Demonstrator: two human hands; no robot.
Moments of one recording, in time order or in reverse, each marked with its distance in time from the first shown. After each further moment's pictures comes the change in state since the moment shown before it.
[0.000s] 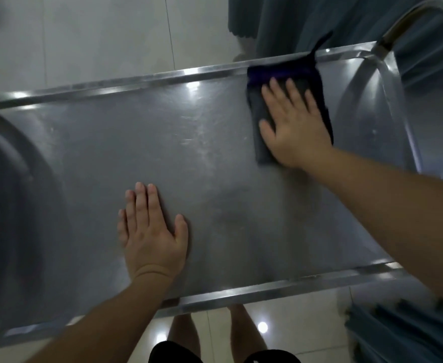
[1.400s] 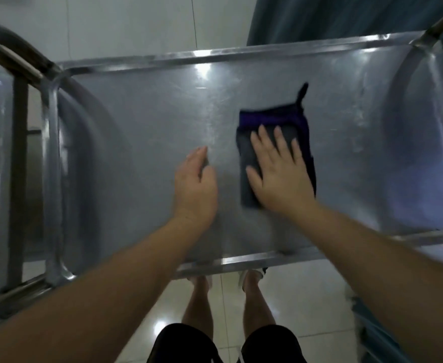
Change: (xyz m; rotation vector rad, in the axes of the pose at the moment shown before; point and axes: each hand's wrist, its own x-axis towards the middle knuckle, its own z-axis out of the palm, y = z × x) left_hand 0.036 -0.030 -0.077 -0.858 -0.240 -0.149; right_hand -0.113 -0.181 0.035 0.047 -0.047 -0.027
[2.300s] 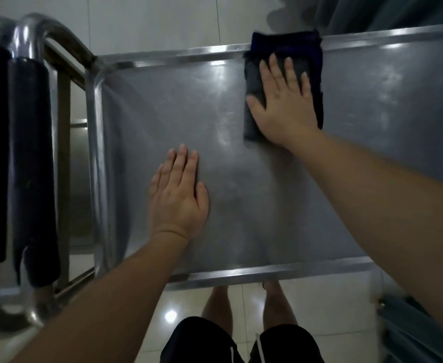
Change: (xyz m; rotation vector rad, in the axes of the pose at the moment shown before) left_hand 0.029 -0.103 -0.095 0.817 0.114 0.330; right_hand 0.156 -0.067 -0.022 0.075 0.000 0.089
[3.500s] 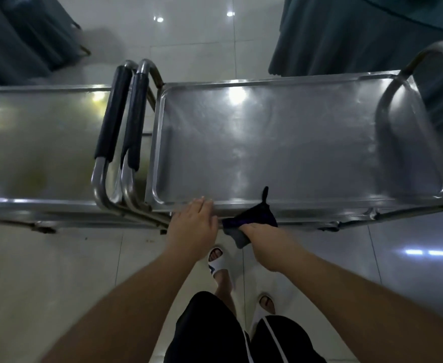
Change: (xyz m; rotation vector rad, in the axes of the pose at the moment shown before) left_hand -0.229 0.040 -0.089 0.069 -0.309 -0.054; right_hand -0.389 -0.046 0.013 0.019 -0.575 -0.263
